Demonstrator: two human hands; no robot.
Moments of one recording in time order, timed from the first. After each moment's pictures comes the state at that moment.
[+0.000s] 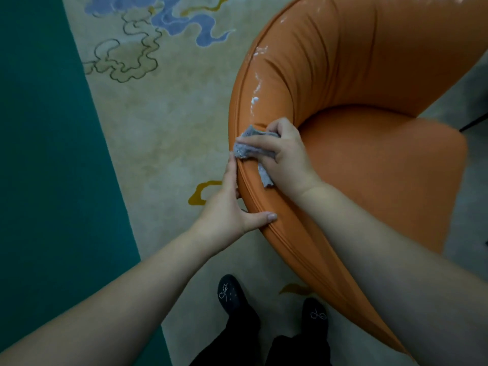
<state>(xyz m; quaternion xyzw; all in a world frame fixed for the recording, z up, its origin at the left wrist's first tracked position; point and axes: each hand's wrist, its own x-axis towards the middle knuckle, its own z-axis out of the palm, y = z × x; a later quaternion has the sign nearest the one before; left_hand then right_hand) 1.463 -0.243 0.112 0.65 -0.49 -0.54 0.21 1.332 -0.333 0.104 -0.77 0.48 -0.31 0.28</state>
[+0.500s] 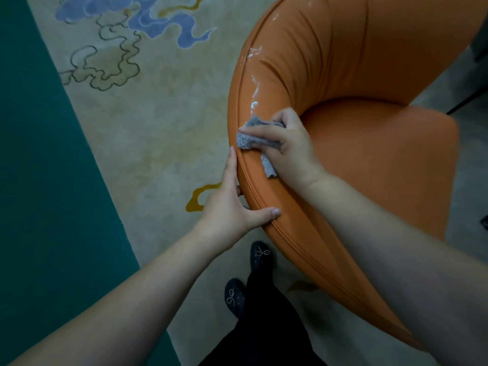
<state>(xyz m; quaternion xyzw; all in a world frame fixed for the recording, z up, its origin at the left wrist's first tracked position) 1.481 -0.267 0.107 0.64 -0.51 -0.54 0.21 1.340 -0.356 0.099 -0.75 0.50 -0.33 0.28</state>
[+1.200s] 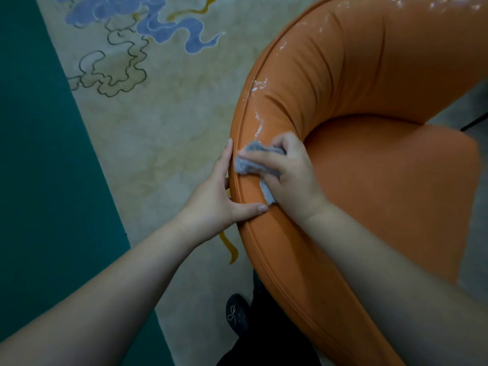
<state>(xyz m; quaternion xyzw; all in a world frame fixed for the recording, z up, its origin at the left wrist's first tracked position) 1.505 -0.353 0.111 0.63 -0.53 -0.53 0.21 1.344 -0.392 0.094 -0.77 0.48 -0.35 0.24</state>
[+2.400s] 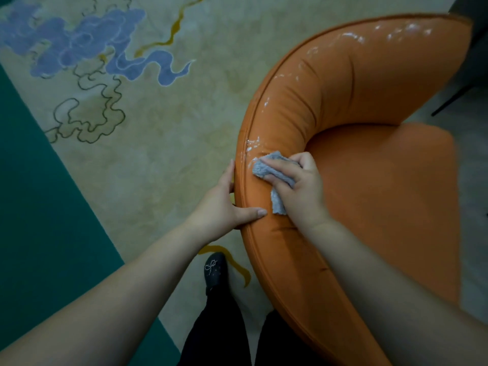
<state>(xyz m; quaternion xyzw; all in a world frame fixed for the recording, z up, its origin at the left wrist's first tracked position) 1.522 -0.452 0.125 0.59 -0.56 -0.57 0.12 1.354 -0.445 0.104 -0.55 0.64 -0.43 0.31</state>
